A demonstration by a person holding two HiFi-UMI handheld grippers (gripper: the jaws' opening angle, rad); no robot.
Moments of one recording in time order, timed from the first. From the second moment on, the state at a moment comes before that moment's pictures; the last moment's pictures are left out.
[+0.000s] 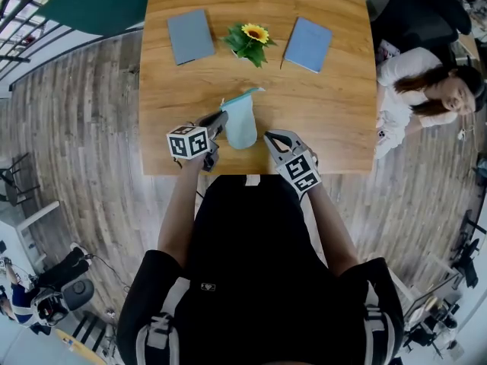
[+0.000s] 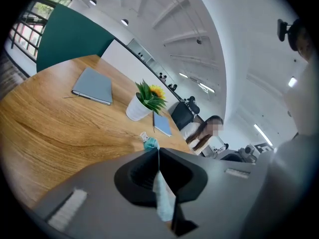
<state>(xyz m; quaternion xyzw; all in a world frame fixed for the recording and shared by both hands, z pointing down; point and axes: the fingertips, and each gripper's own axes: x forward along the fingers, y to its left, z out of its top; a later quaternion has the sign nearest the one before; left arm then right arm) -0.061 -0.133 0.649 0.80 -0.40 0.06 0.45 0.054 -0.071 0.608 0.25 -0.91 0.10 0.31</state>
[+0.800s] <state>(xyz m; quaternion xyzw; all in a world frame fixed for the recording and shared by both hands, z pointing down) -0.055 -0.099 0.602 0.86 -0.37 0.16 0.31 0.037 -0.068 0.584 0.27 -0.92 0.10 0.29</state>
